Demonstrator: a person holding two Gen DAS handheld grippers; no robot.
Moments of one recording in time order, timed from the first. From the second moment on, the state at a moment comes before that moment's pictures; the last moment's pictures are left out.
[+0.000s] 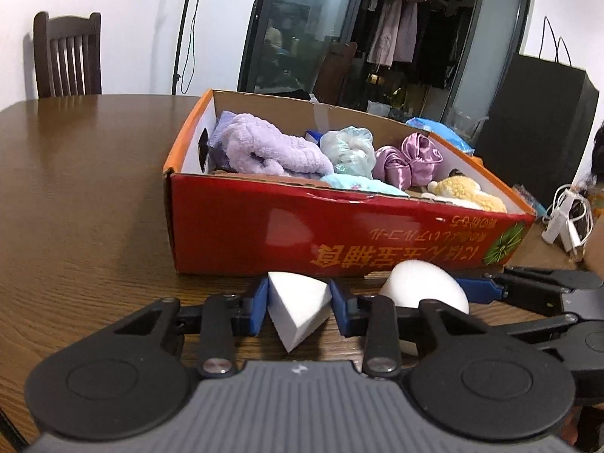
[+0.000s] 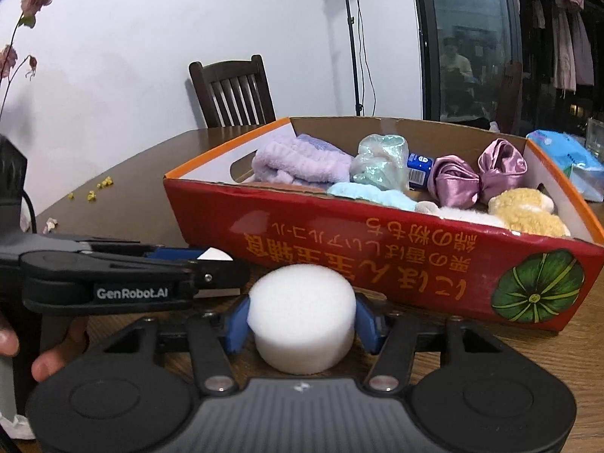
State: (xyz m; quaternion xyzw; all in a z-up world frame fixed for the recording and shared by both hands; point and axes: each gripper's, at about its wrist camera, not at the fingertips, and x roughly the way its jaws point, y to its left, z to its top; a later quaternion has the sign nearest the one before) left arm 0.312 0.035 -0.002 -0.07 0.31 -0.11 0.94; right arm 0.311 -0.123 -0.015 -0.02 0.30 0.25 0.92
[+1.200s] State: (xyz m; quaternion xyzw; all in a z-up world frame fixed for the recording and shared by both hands) left arm 0.351 -0.040 0.094 -0.06 0.27 -0.22 0.94; right arm 0.283 -0.218 0.060 0.00 0.22 0.22 0.95
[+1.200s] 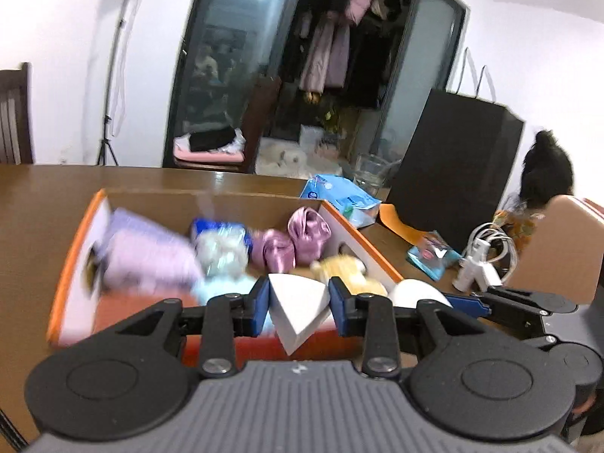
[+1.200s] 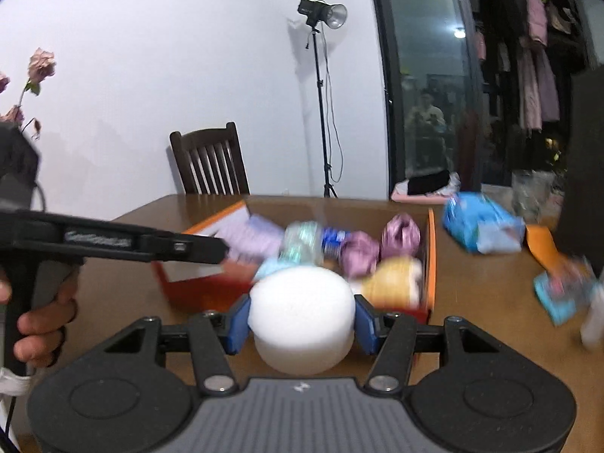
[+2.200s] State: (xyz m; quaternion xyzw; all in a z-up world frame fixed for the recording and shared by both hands) left arm 0.464 -0.054 0.099 -0.03 0.34 -0.17 0.93; right arm 0.470 -0.178 0.061 -0.06 0.37 0.19 0.91
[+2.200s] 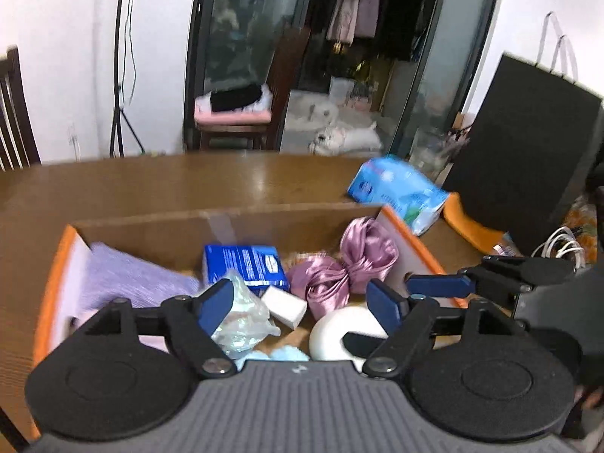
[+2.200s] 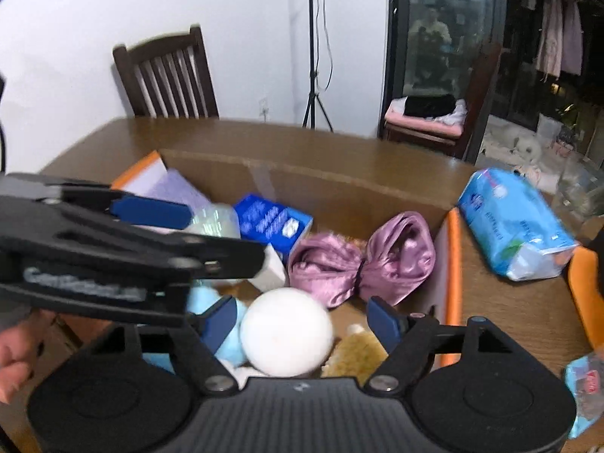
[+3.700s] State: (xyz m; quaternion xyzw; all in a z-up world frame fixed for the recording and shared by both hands) left arm 0.065 0.028 0.056 0.00 0.13 0.00 0.99; right arm 0.106 -0.192 0.039 -0.02 0.14 0.15 0.98
